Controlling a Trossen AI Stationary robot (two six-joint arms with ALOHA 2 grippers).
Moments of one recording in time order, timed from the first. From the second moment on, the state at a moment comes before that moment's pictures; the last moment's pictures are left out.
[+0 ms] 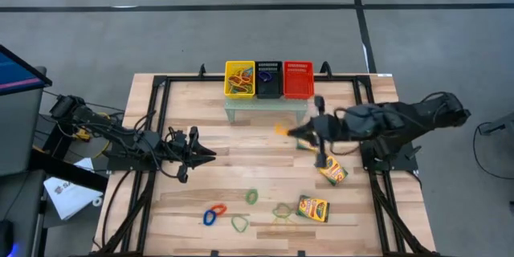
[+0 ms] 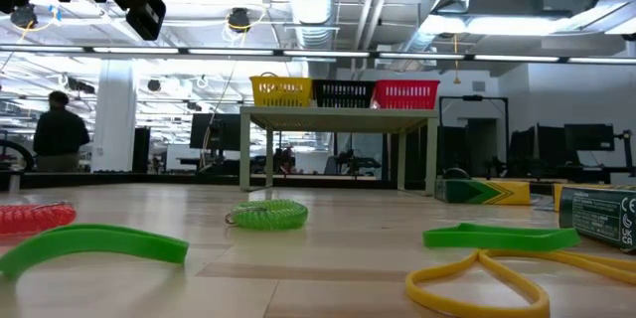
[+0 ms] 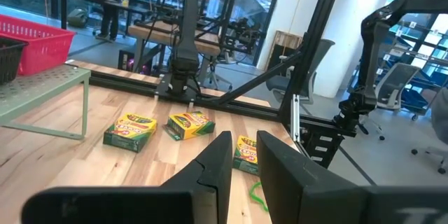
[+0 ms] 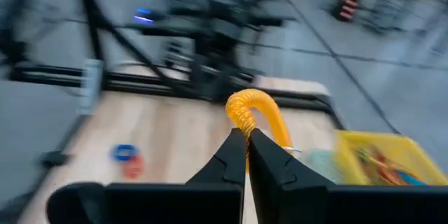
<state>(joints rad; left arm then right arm) -0.38 0.73 0.25 0.52 -0.31 -0.24 0.29 1.21 1.35 -0.46 0.36 -0.04</state>
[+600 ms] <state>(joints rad) -0.38 0.73 0.25 0.52 -0.31 -0.24 -0.22 1.50 1.35 -0.46 0.37 -0.05</state>
